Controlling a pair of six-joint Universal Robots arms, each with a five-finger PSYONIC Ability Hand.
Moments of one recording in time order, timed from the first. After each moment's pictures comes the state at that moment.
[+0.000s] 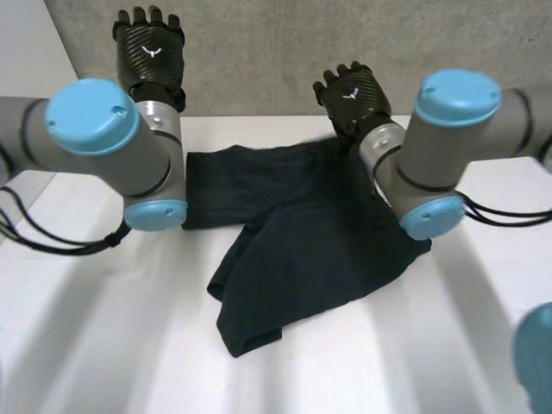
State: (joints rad) left arm 4.20 -2.23 -0.99 3.62 -1.89 3.64; right arm 2.08 -0.72 0.69 -0.02 1.46 2.59; left_hand 0.19 0.20 0.21 0.21 0.05; right_hand 0.20 0.23 0.21 0.24 0.07
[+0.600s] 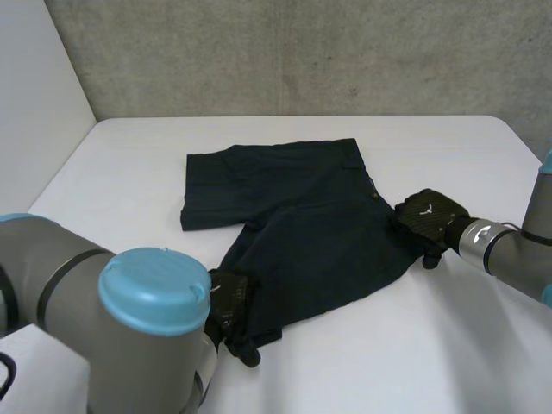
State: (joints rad) left arm 3.88 -1.98 -1.63 3.04 -1.89 2.87; right arm 1.68 -0.88 1.35 0.05 1.06 2.25; left_hand 0.32 0.32 0.32 0.32 0.15; right_hand 0.44 0.52 0.52 0.52 0.32
